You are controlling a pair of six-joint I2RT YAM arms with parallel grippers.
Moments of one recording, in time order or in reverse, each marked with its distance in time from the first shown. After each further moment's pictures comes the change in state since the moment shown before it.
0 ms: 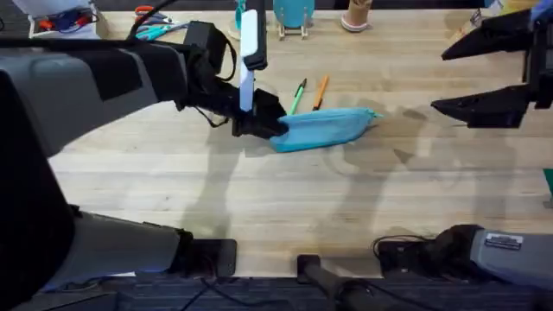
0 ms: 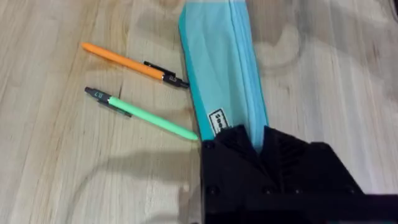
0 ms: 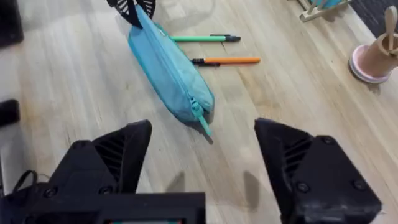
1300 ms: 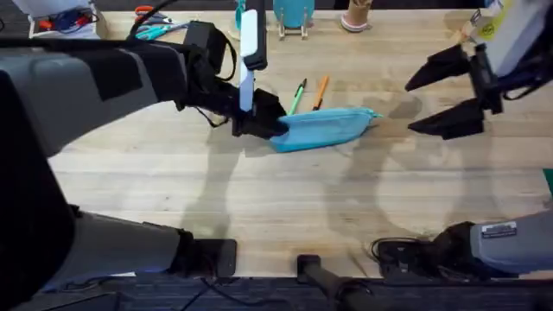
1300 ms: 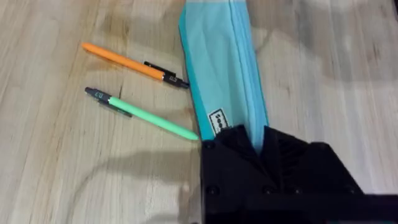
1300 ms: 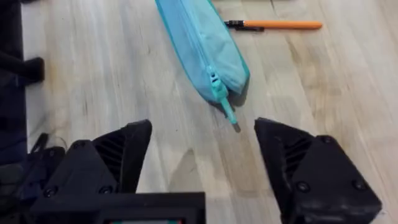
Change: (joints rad) left arm 0.000 0.000 0.000 0.001 0.000 0.000; right arm 0.134 0.215 -0.007 0.024 0.159 -0.019
